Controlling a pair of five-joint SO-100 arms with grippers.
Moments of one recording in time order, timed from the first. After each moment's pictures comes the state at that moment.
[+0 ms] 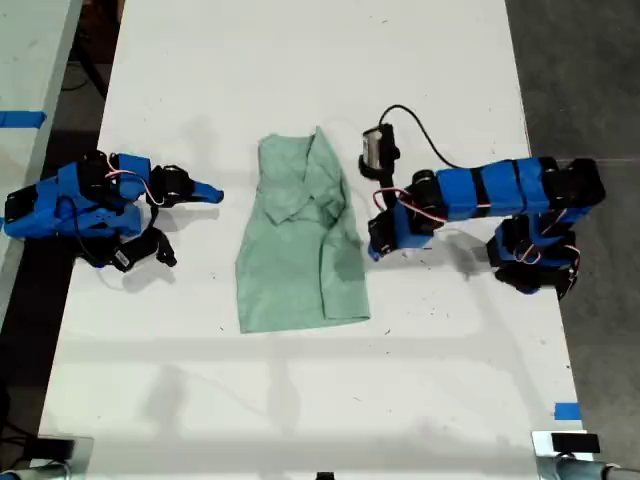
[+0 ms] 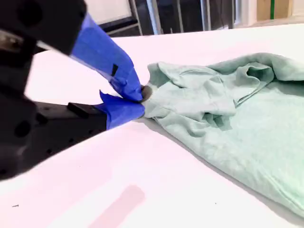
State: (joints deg) arm 0 -23.2 205.5 186.3 57.9 14.3; arm 1 -1.5 103.8 90.2 86.1 -15.4
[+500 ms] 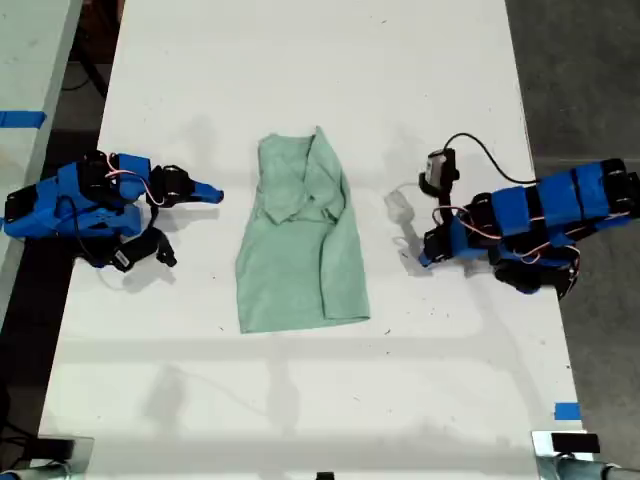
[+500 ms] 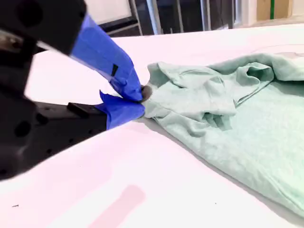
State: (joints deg) arm 0 -23.2 205.5 186.3 57.9 14.3; arm 1 2.0 140.4 155.0 55.8 -16.0
